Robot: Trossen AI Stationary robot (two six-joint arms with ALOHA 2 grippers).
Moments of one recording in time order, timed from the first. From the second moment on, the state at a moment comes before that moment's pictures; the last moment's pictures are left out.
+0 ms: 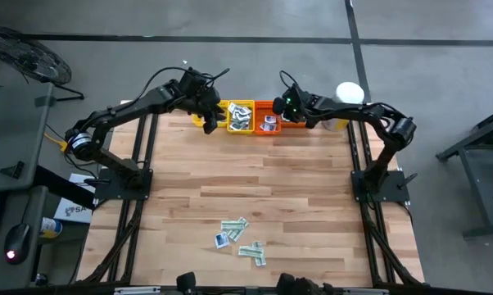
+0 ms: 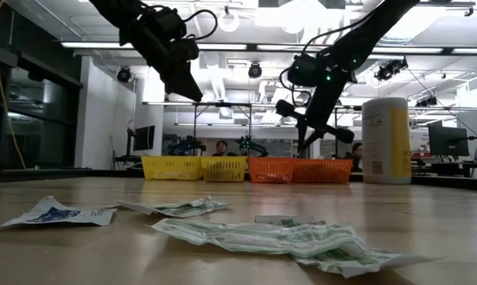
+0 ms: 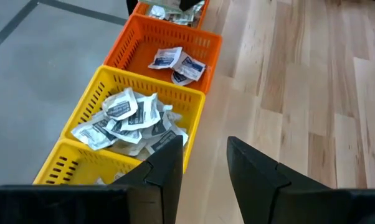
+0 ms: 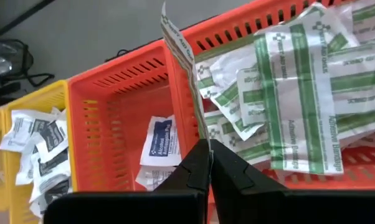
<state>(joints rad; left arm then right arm) 0.69 1.44 1.18 -0.48 0.35 0.26 -0.67 1.73 1.10 -0.32 0.15 1.14</state>
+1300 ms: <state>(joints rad) 0.69 1.44 1.18 -0.50 0.35 0.20 -0.67 1.73 1.10 -0.39 0.15 1.17</state>
